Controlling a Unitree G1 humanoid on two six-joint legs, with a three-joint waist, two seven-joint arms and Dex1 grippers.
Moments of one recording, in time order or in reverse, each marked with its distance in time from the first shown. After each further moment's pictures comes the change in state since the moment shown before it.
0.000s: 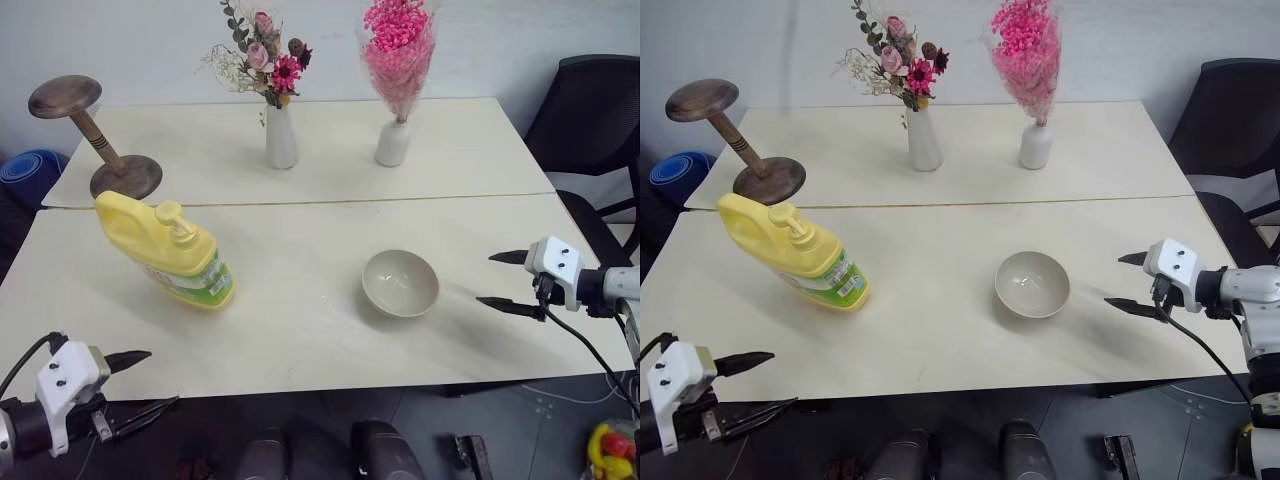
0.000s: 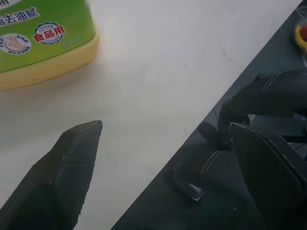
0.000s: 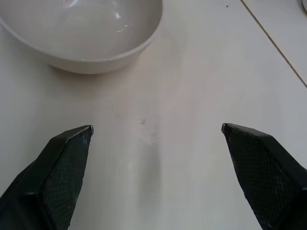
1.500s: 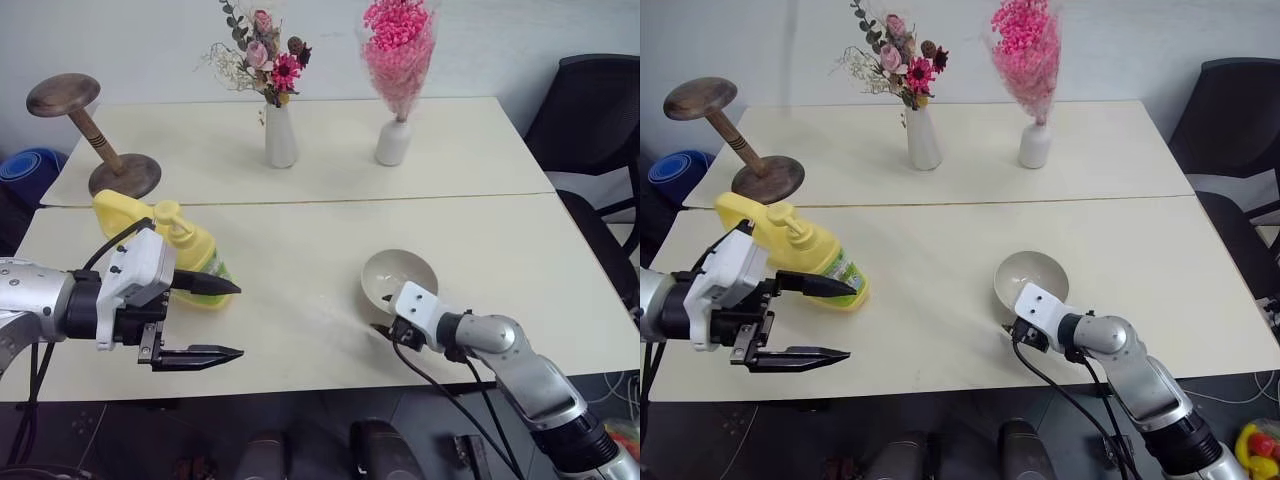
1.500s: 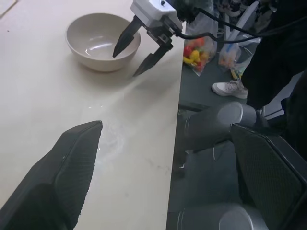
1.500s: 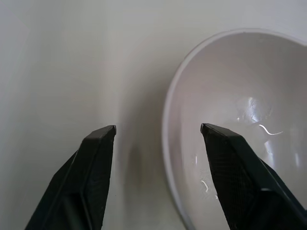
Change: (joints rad) left arm -0.738 0.423 -0.308 -0.040 -0.433 0.350 -0.067; right arm 0.259 0.303 0.327 -0.920 -0.168 0.713 -0.578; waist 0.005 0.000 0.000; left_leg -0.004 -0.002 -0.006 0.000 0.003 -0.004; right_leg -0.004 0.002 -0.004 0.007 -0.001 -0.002
